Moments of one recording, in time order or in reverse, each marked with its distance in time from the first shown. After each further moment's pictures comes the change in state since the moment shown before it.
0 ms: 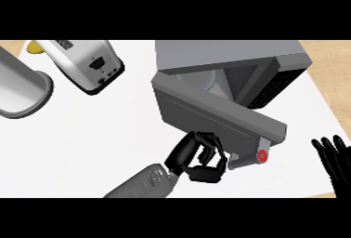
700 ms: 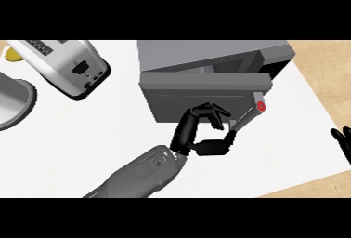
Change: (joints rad) left arm -0.156 -0.005 0.025 0.010 0.264 0.267 -0.021; right arm -0.070 -0.101 -0.060 -0.102 -0.084 0.031 0.097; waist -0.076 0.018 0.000
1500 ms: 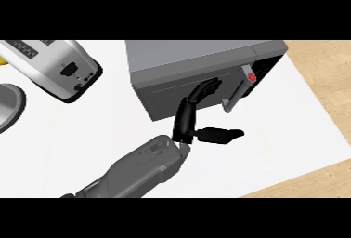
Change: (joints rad) left arm -0.081 -0.001 0.020 0.020 0.202 0.124 -0.024; right arm -0.184 -0.182 -0.179 -0.048 0.183 -0.085 -0.005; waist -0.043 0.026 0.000
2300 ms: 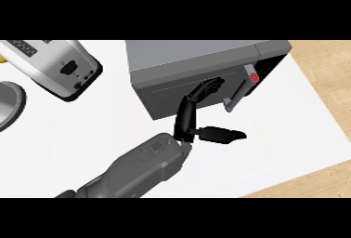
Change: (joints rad) left arm -0.033 0.000 -0.028 0.027 0.107 -0.006 -0.103; right arm -0.112 -0.045 -0.008 0.060 0.029 -0.023 0.023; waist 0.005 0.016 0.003
